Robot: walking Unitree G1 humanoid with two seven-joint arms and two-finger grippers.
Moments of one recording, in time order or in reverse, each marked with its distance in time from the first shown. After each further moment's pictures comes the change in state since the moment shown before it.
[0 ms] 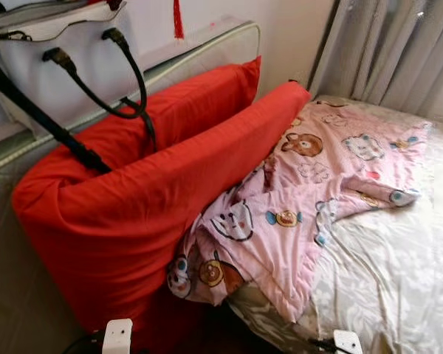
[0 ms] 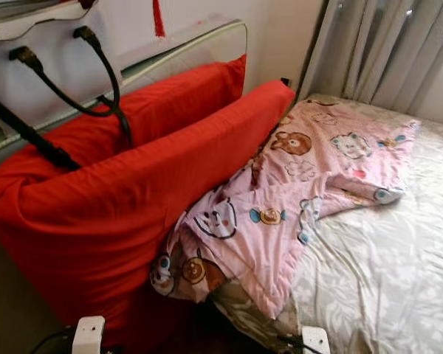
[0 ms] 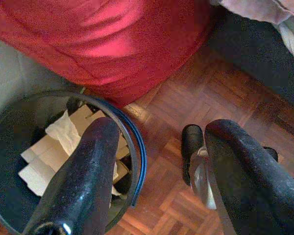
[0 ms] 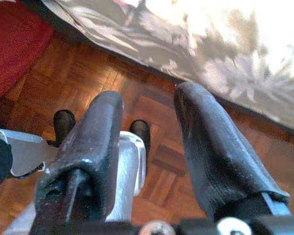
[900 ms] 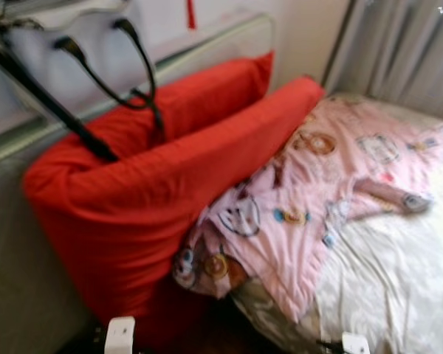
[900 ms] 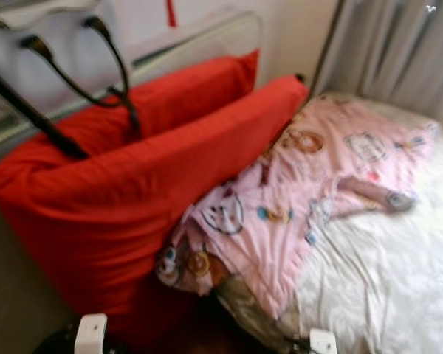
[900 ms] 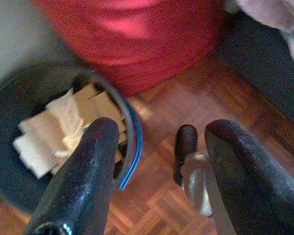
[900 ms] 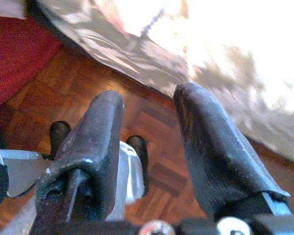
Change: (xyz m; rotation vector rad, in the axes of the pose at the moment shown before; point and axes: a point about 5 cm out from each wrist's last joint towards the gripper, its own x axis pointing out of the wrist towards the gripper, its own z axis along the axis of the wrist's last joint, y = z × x) left arm 0.000 -0.005 0.004 -0.010 -0.036 -0.025; right arm -0.003 -0.005 0.000 0.058 -0.074 -0.048
